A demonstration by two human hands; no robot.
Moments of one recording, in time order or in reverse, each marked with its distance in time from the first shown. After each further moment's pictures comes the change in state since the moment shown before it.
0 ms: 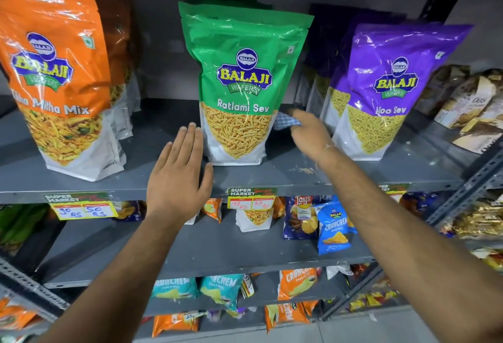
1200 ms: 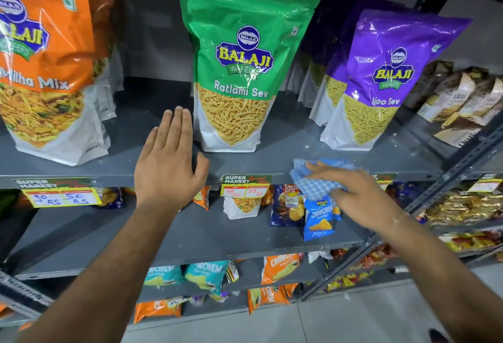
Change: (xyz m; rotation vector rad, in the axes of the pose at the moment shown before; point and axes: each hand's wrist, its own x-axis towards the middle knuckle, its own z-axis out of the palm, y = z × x) left_hand -0.003 0.003 0.004 -0.060 0.047 -0.030; right_hand -0.147 0.049 -0.062 -0.167 -0.264 -0.133
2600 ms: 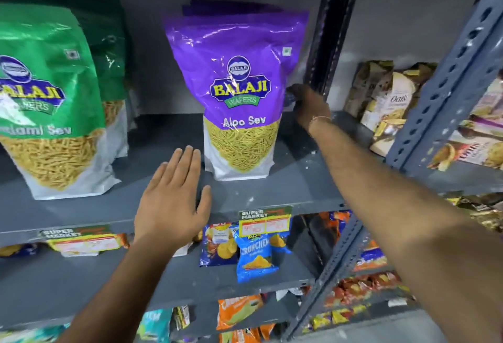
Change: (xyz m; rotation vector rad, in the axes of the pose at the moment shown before) left_hand 0.037 0.265 0.094 0.089 -0.129 0.128; right_hand 0.223 0.233 -0.187 -0.146 0.396 0.102
